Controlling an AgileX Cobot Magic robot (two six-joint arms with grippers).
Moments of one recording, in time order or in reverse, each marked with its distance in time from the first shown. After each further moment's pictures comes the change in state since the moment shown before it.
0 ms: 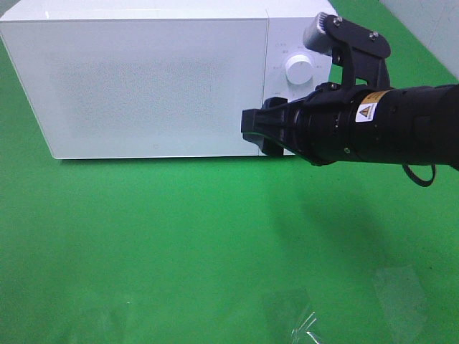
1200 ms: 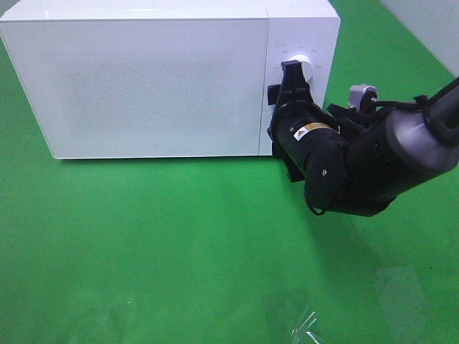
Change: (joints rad) left arm 0.000 0.000 0.000 0.000 0.000 0.000; right arm 0.008 0.551 -0.145 0.401 -0.821 0.951
